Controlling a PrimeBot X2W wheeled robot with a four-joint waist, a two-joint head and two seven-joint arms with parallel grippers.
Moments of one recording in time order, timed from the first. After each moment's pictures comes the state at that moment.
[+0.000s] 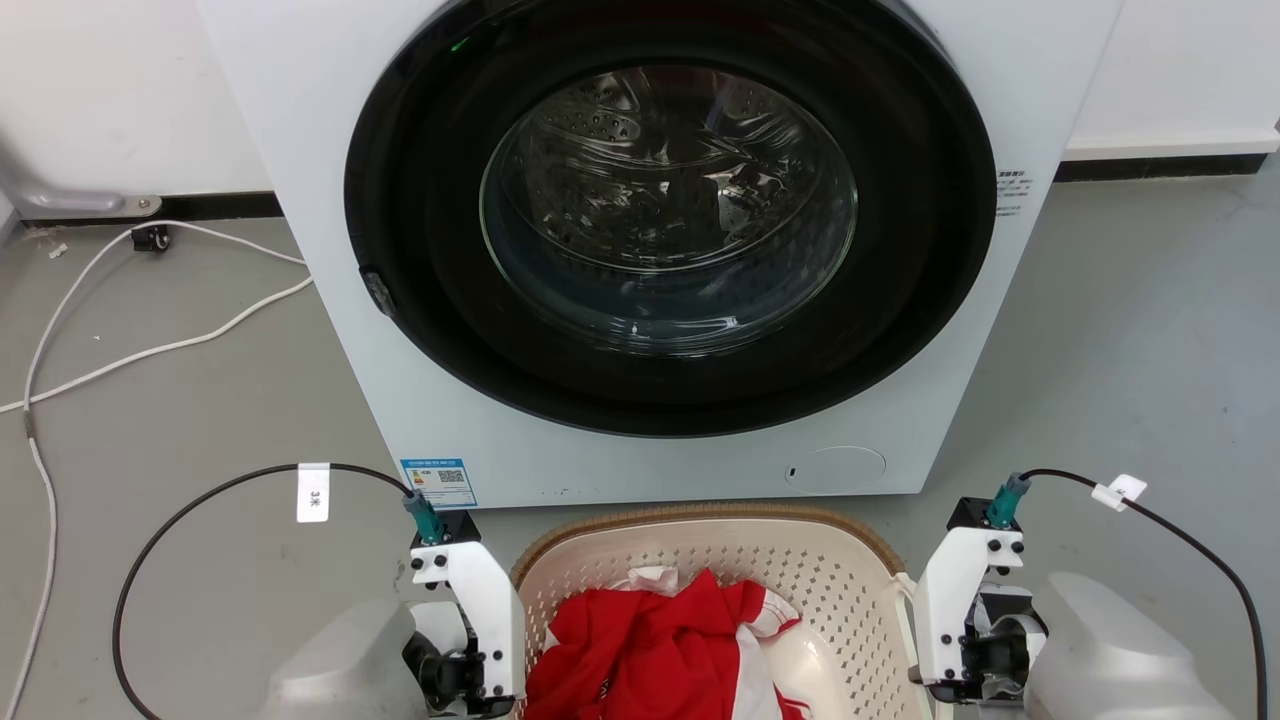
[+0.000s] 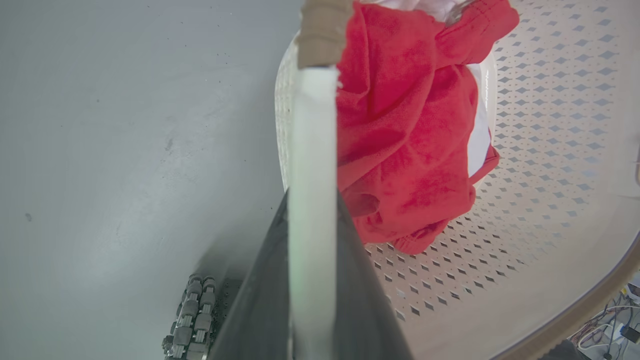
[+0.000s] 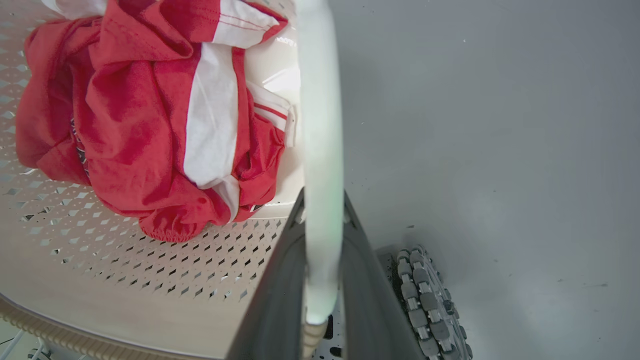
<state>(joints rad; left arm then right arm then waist) -0.68 0.18 -1.06 1.17 -1.32 -0.12 0.53 -0.68 -0.12 0.67 1.29 0.89 0.13 0.63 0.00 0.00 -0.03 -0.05</state>
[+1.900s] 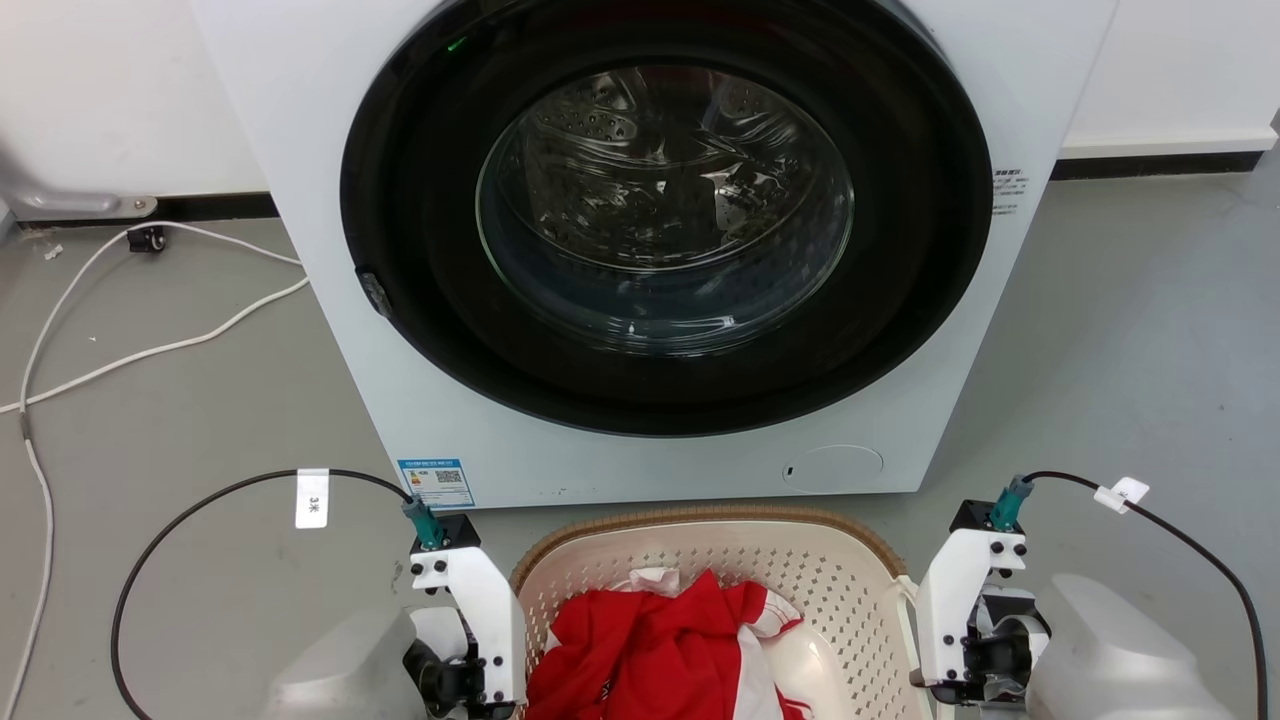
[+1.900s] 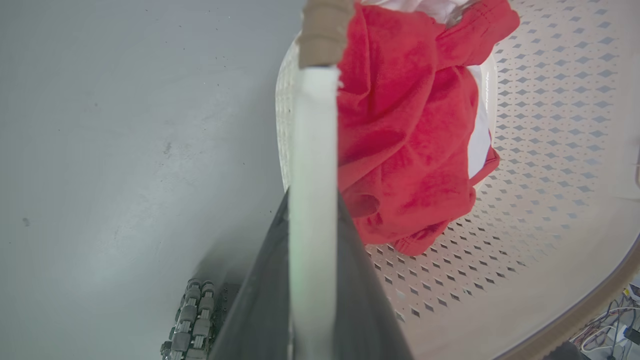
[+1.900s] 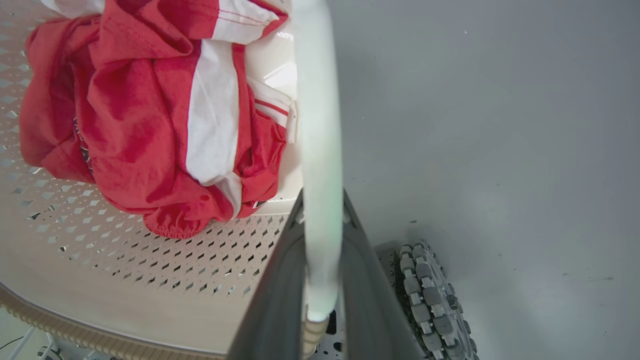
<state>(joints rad) -0.68 0.18 -1.11 1.17 -1.37 -0.12 0.50 -0.67 -0.12 0.63 1.29 0.87 0.13 0.64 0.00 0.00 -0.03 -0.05</state>
